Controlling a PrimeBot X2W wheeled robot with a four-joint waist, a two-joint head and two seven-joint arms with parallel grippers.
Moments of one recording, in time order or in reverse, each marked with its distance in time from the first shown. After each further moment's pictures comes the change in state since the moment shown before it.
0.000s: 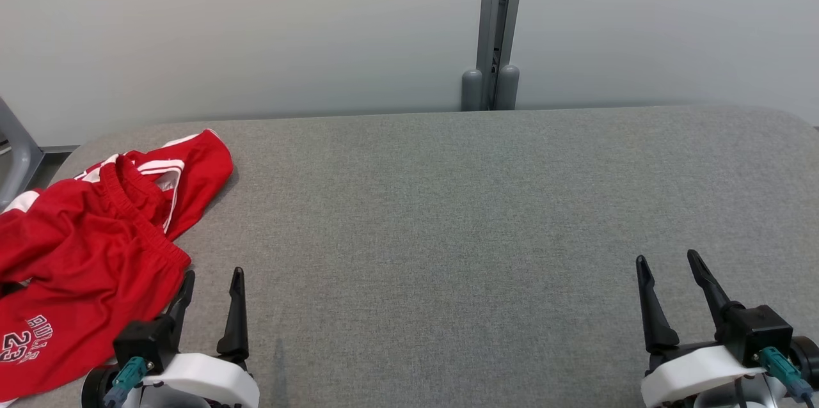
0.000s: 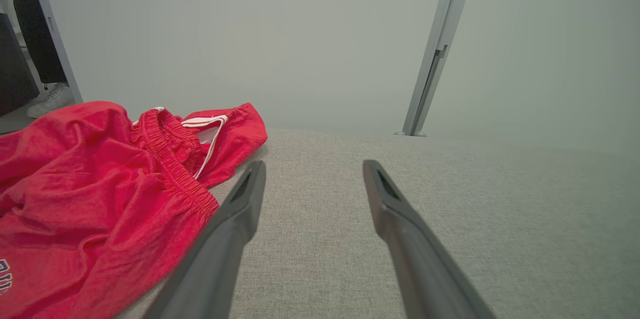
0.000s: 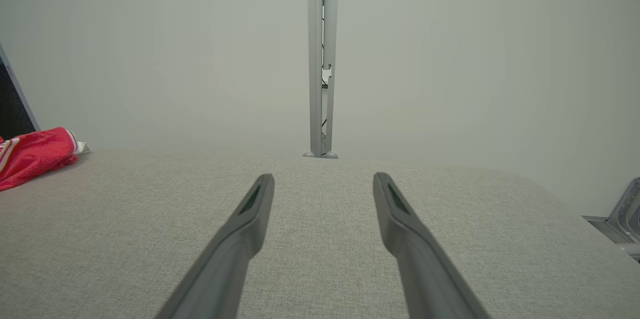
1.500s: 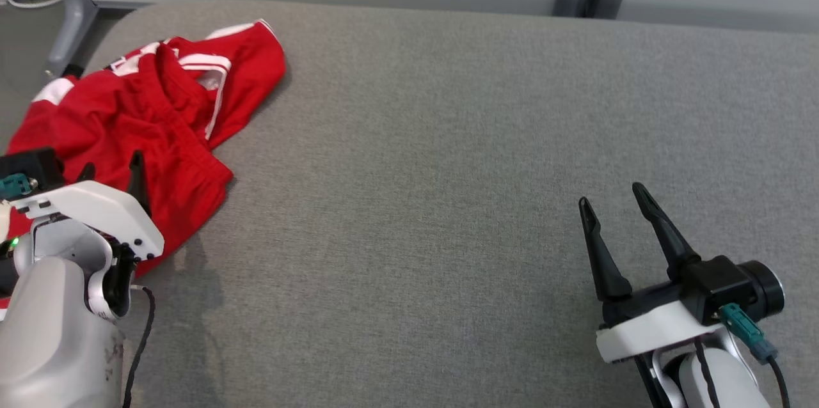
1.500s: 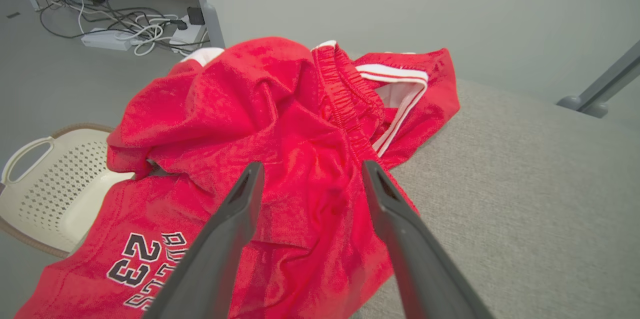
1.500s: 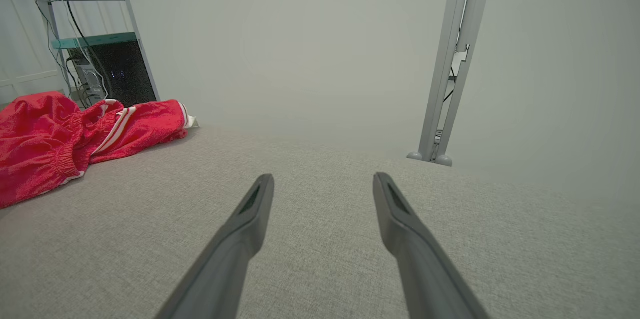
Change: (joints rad) left arm -0.416 0.152 0.080 0.193 -0.125 0.053 0.392; right arm -0.104 -0.001 0.144 -0.098 -0.020 0.001 0.000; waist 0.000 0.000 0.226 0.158
